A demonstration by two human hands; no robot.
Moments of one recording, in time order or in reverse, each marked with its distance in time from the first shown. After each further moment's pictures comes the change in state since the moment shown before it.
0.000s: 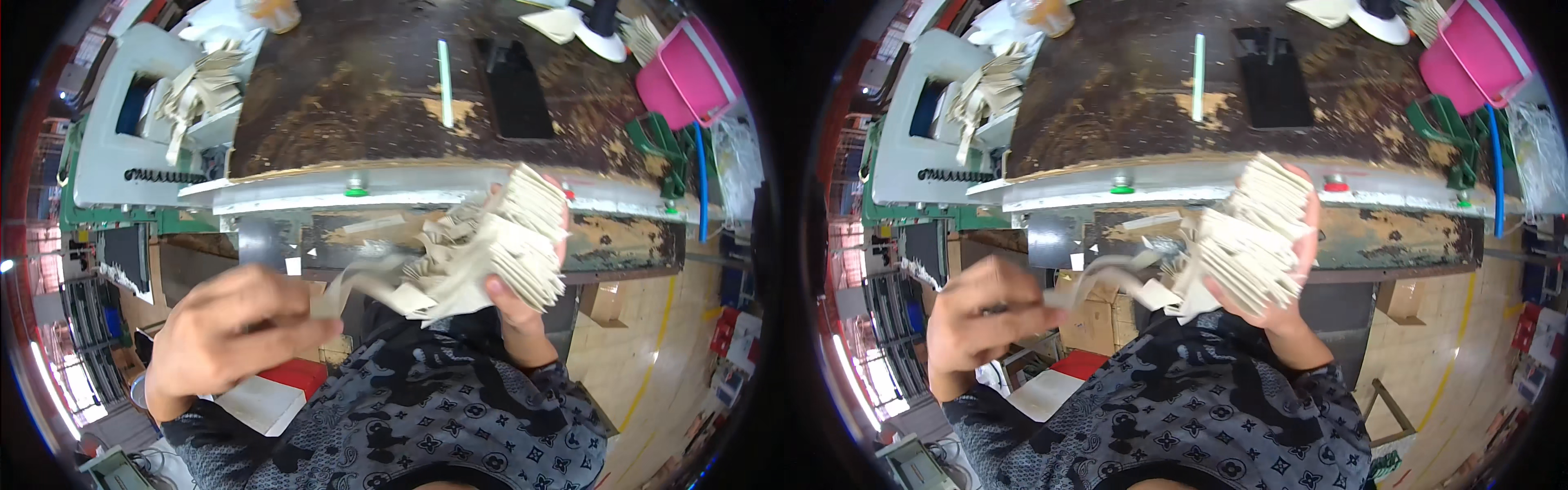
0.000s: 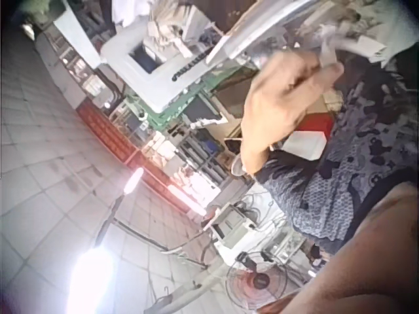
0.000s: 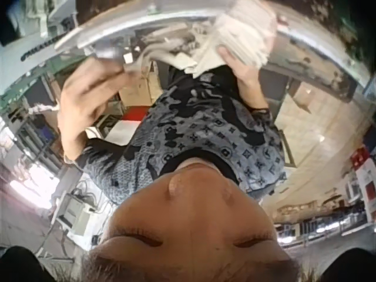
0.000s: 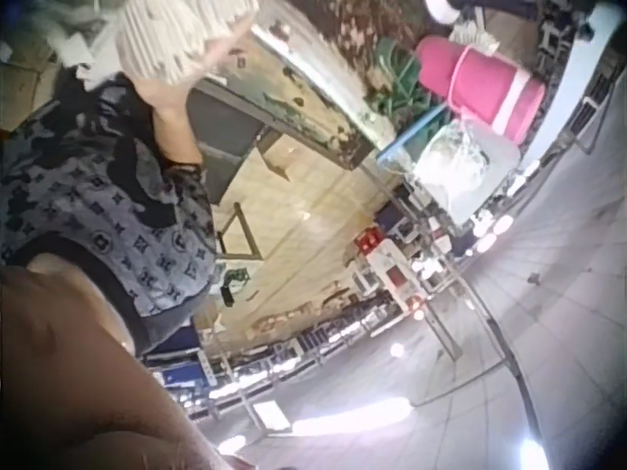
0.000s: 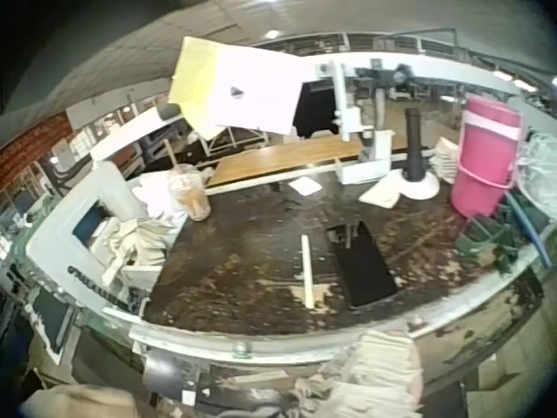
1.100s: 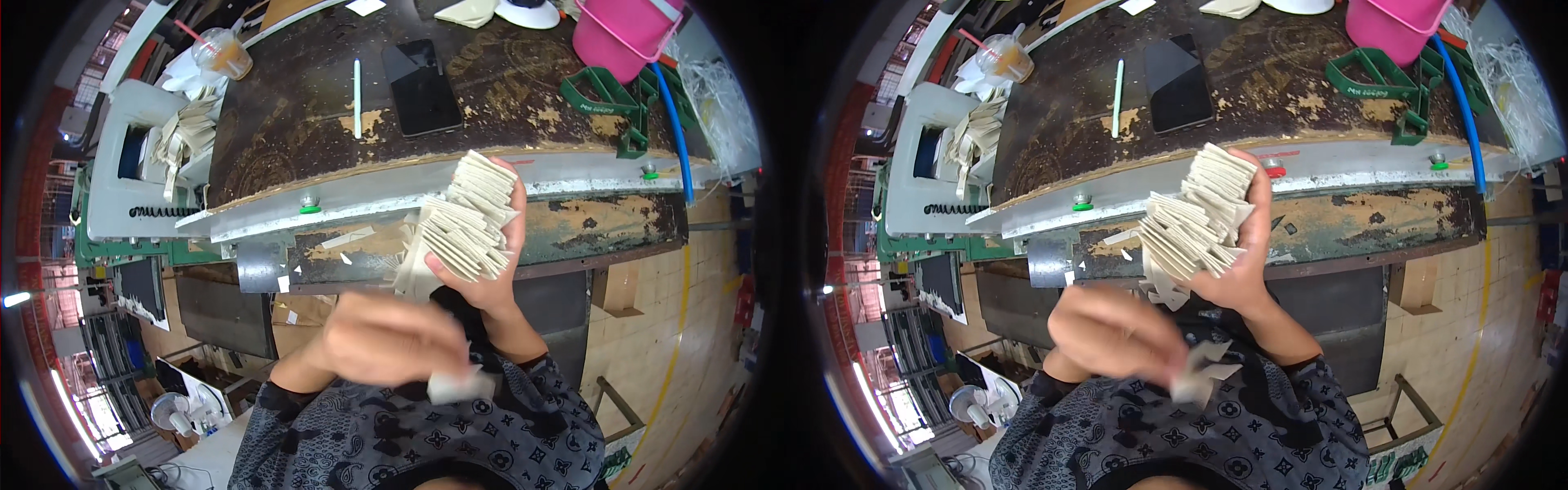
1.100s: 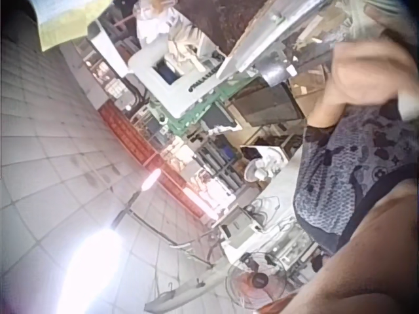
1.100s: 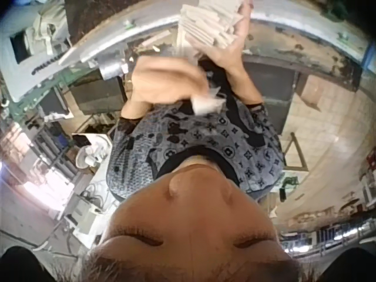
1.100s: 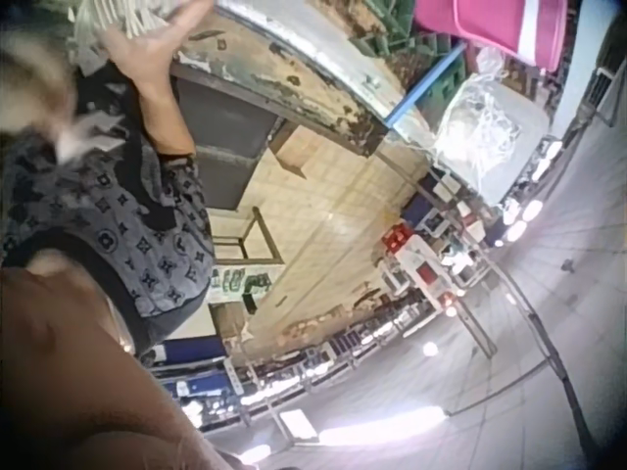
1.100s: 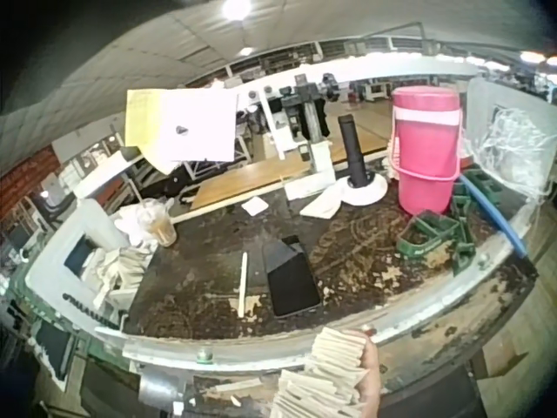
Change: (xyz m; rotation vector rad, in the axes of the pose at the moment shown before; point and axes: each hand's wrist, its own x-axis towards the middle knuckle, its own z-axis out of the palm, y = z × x) left_hand 0.118 0.053 0.147 -0.904 0.149 0.591; right_hand 0.009 -0.013 -0.055 0.031 0.005 -0.044
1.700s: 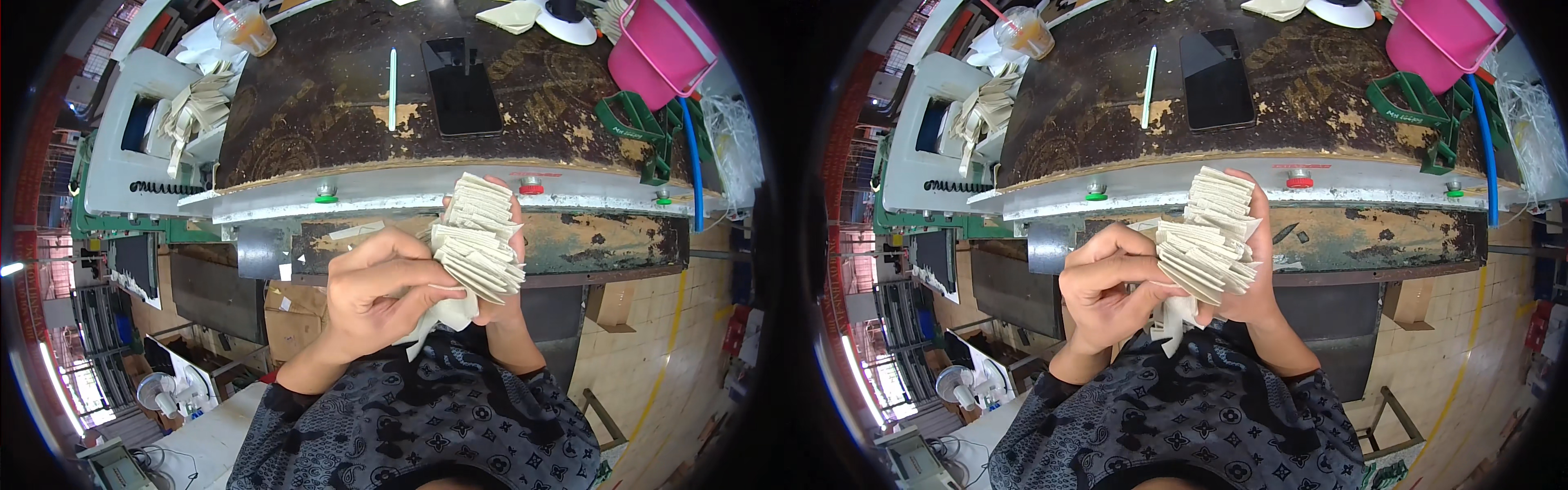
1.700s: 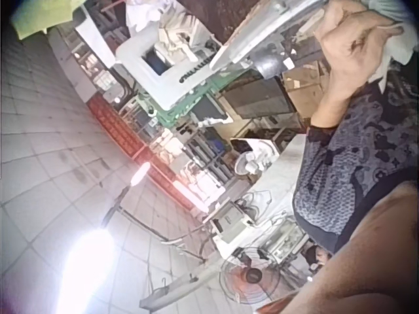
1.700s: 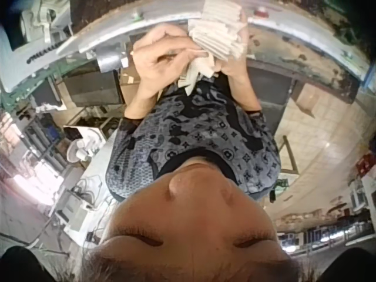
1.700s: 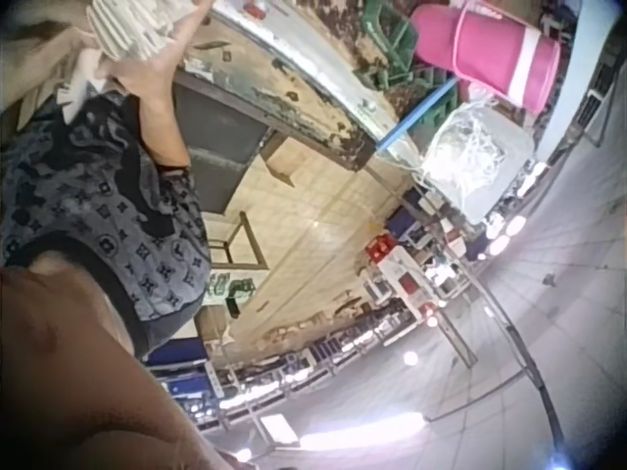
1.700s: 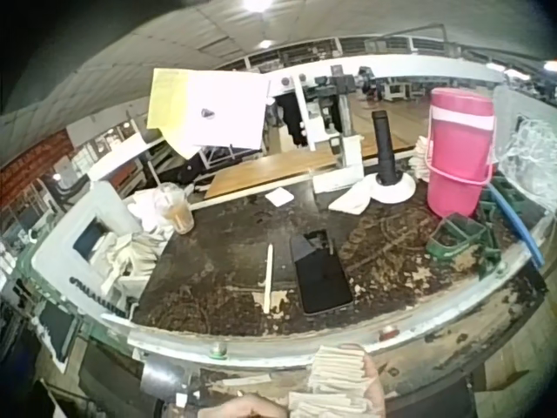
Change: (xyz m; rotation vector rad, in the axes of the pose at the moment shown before) left_hand -0.025 -0.010 0.005 0.471 0.591 -0.339; right_hand -0.010 0.004 0.016 0.246 -0.024 0.278
